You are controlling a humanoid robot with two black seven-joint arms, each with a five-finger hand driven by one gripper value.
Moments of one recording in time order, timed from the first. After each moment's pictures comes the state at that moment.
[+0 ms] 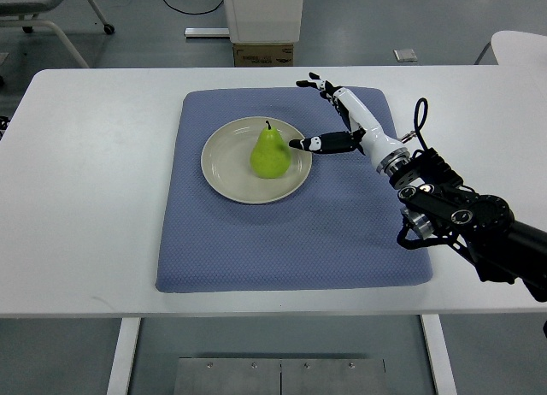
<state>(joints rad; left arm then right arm) -0.04 0.00 -0.11 -0.26 -0.03 0.06 -0.04 0.95 -0.12 0.14 0.68 -0.49 -0.20 0.61</state>
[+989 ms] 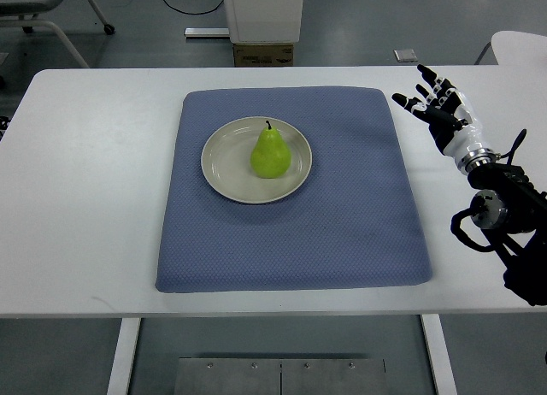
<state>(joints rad) -0.04 0.00 -0.11 -0.26 -0.03 0.06 -0.04 0.69 -0.19 0.90 0.74 -0.44 0.03 0.32</state>
